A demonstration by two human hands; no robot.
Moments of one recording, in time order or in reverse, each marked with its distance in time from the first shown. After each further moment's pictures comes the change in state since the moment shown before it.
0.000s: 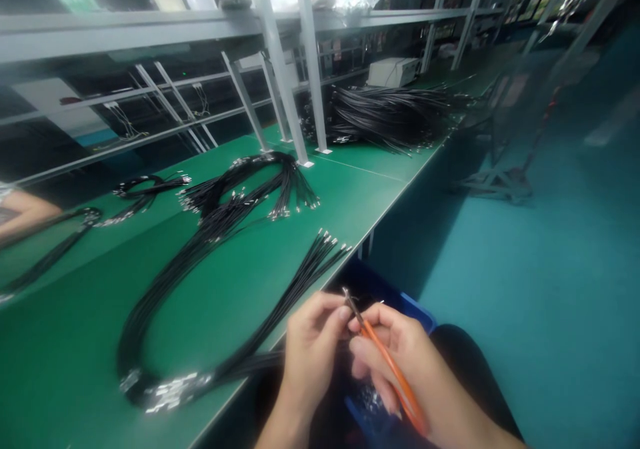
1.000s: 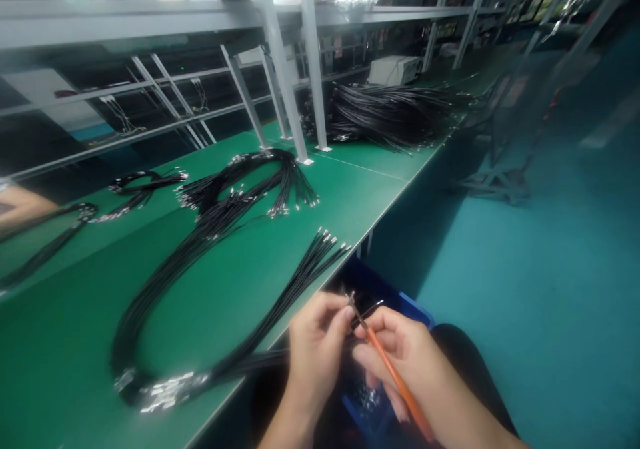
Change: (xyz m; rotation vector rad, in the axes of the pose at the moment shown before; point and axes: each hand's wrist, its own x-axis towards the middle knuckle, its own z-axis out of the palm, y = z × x) left_hand -0.001 -0.012 0.003 0.212 0.048 0.082; right_hand -0.004 0.000 -0.005 -0.219 0.085 0.073
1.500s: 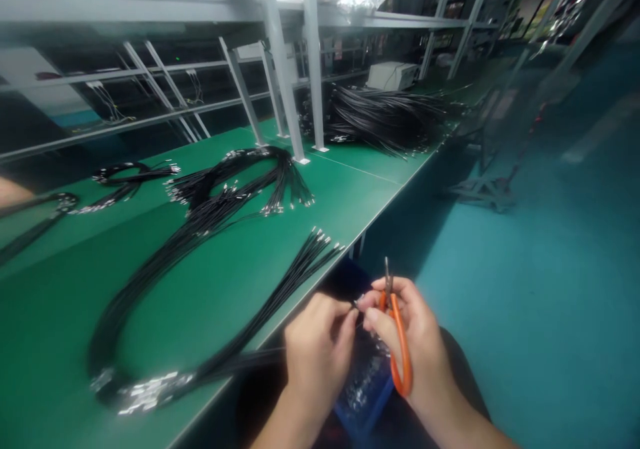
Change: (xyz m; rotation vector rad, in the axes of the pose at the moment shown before) left_hand -0.003 0.008 0.009 0.461 0.051 0.366; right_hand 0.015 -0.005 -0.003 0.252 0.363 -0.442
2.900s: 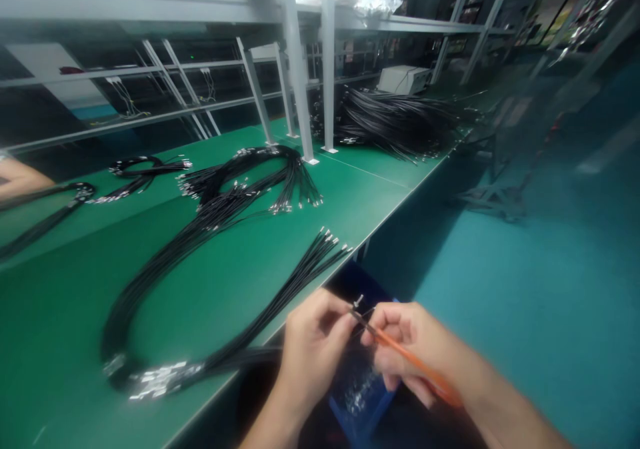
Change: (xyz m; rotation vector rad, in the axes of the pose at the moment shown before) left_hand 0.008 -0.007 -0.016 -0.331 -0.086 -0.204; right_hand 0.016 -0.009 -0.034 -0.122 -0.742 0.506
